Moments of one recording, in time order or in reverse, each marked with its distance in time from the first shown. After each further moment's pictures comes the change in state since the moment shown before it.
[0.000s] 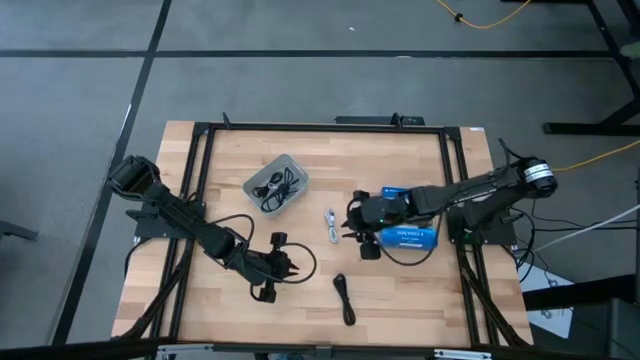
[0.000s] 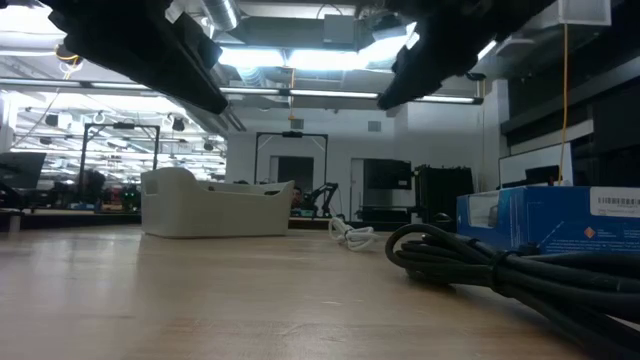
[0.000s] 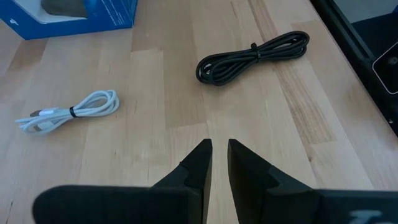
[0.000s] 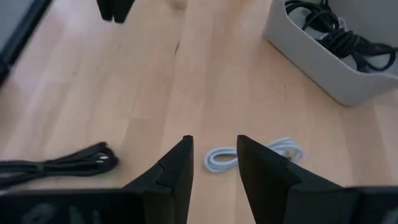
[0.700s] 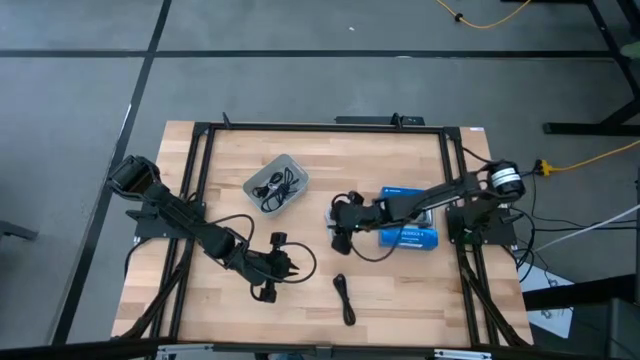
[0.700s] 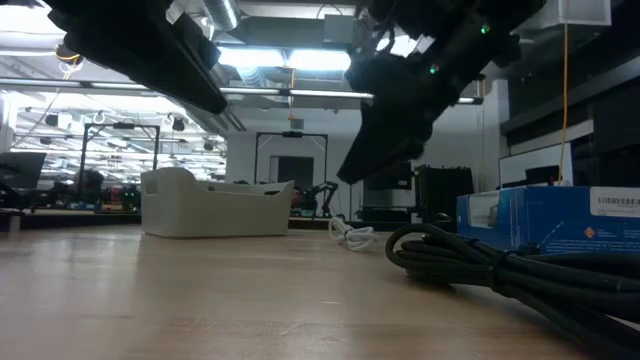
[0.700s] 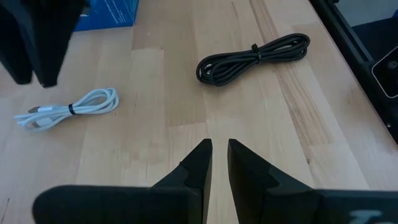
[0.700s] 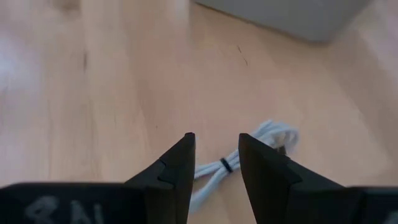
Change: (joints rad) left arm 0.000 0.000 0.000 -0.001 0.000 -0.023; right arm -0.035 0.264 0.002 0.196 0.193 0.380
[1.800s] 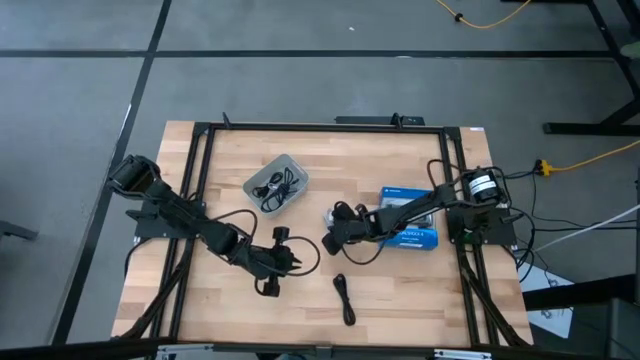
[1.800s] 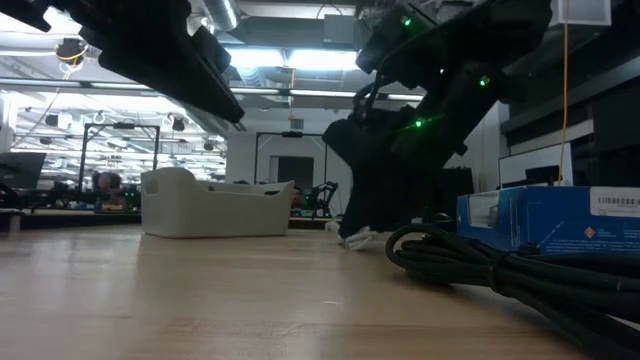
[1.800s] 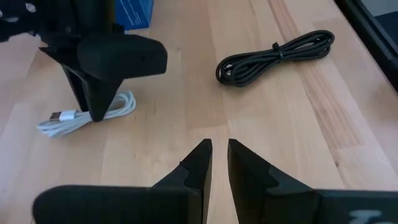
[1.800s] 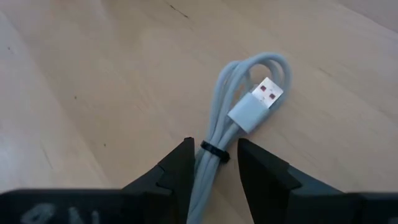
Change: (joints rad) left arm 0.047 0.000 0.000 -0.005 -0.001 0.058; right arm 0.045 0.184 0.003 0.036 0.165 0.470
